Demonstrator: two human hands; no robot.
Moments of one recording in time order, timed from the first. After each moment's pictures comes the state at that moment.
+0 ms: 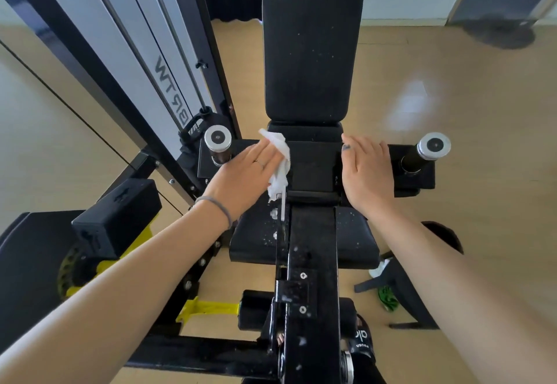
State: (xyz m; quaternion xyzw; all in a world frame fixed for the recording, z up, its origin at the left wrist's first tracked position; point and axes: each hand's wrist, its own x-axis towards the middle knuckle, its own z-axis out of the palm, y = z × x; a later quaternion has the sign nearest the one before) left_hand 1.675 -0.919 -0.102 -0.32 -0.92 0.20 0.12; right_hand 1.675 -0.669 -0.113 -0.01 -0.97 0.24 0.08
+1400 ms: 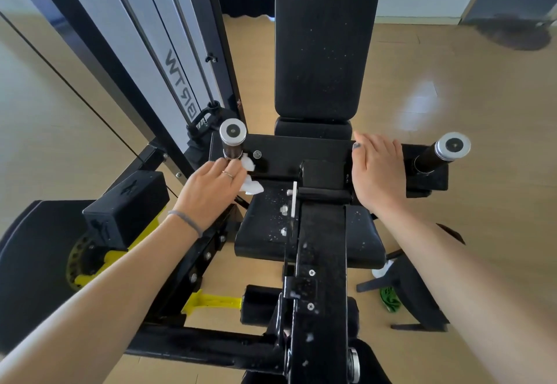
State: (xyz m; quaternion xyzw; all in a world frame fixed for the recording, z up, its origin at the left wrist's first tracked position) left_hand 1.705 -0.982 -0.119 -0.28 -0.93 0.17 0.18; right_hand 1.671 -0.668 -0.117 -0.01 -0.97 0.20 0.09
